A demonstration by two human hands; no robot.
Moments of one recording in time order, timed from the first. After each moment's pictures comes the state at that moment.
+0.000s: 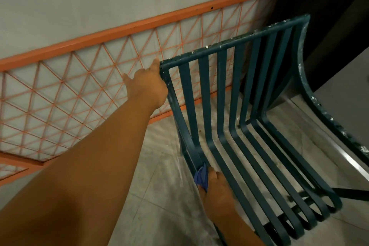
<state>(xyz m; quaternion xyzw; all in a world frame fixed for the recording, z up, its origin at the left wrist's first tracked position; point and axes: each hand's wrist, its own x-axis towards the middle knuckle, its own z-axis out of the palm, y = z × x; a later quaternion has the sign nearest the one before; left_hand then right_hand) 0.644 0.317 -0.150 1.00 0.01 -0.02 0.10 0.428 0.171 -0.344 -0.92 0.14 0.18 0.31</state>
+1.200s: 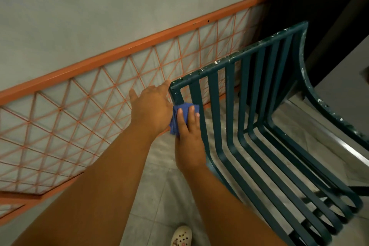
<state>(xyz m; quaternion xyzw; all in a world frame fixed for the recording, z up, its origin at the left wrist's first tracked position) 0.665 0.351 -0.155 0.99 -0.10 0.00 0.11 0.592 0.276 -0.272 -0.92 0.05 -0.13 0.37</state>
